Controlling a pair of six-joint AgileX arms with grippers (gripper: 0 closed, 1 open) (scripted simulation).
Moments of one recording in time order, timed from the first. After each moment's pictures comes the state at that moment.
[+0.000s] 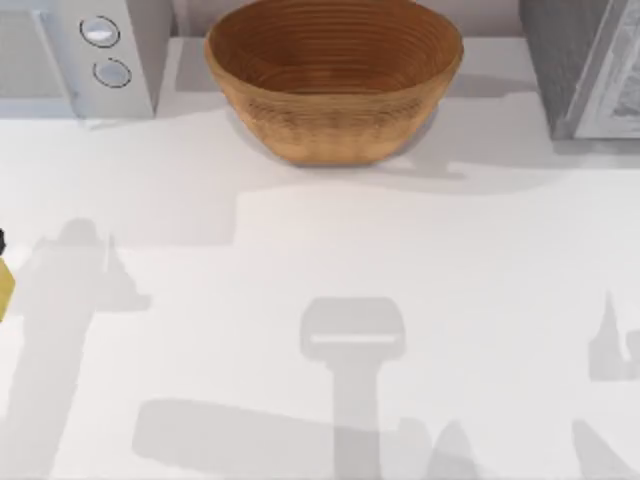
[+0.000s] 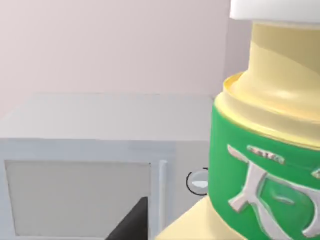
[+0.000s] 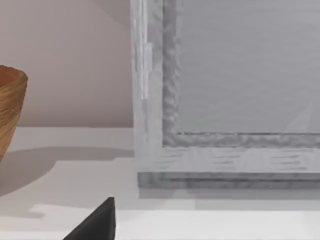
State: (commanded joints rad) left arm -0.13 0.40 0.36 0.08 -0.12 0.00; right arm 0.00 0.00 0.00 0.00 0.00 0.00
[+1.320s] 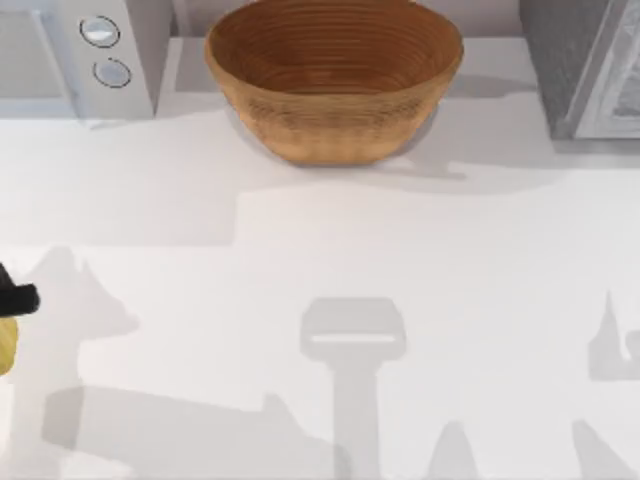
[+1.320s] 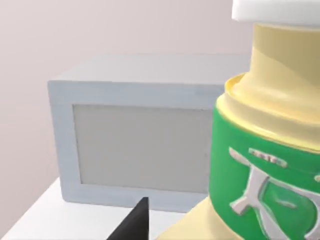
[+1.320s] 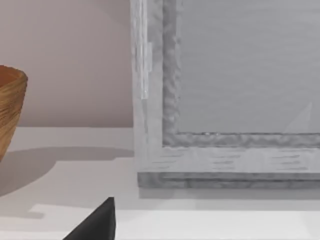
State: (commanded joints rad) left arm -0.22 0.39 0.07 0.38 -0.39 0.05; right arm 0.00 0.00 0.00 0.00 0.00 0.00
